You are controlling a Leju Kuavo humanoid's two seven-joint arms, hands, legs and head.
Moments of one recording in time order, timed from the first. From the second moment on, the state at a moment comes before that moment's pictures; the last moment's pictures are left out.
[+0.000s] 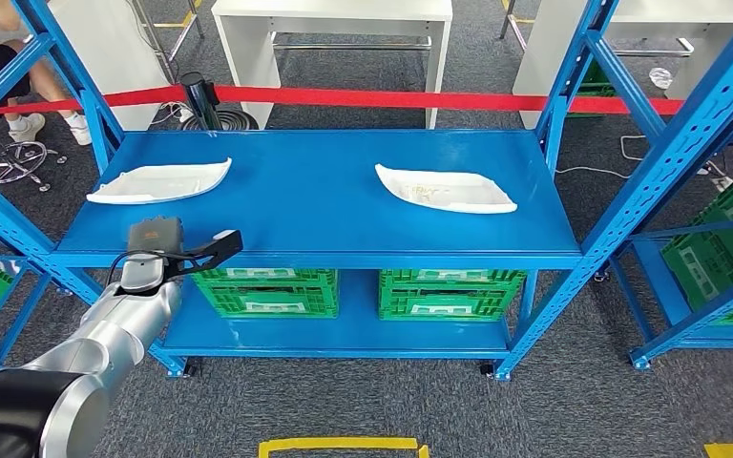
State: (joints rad) left arm -0.79 0.14 -0.02 -0.28 -1.41 0.33 0.03; right arm -0.09 0.15 -1.13 -0.20 1.20 -0.14 -0.30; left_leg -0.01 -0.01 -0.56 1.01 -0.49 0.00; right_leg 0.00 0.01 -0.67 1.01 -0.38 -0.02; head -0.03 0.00
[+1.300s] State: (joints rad) left arm -0.99 0.07 -0.01 -0.41 -1.43 0.32 -0.01; right arm -0.09 0.15 -1.13 -0.20 1.18 -0.14 -0.30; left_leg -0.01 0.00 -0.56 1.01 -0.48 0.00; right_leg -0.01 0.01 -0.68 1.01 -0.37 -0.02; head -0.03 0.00
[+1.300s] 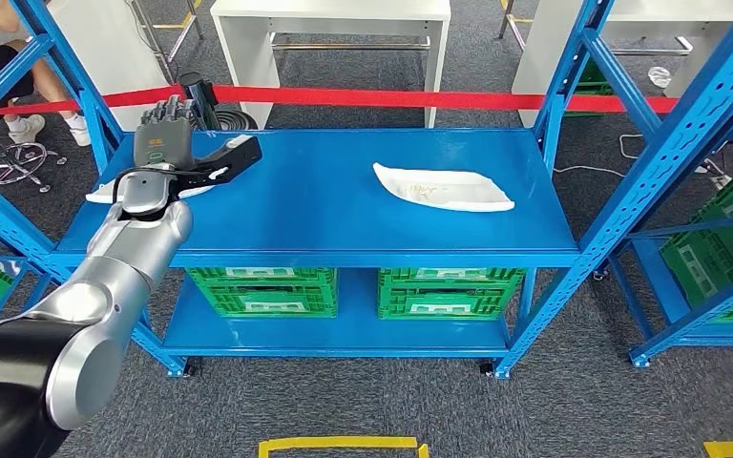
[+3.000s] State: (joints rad) left arm -0.94 0.16 0.04 -0.34 -1.52 0.28 0.06; right arm -0.09 0.15 -1.13 -0.20 1.19 -0.13 -0.30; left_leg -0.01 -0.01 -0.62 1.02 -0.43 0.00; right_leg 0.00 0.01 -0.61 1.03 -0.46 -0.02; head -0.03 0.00
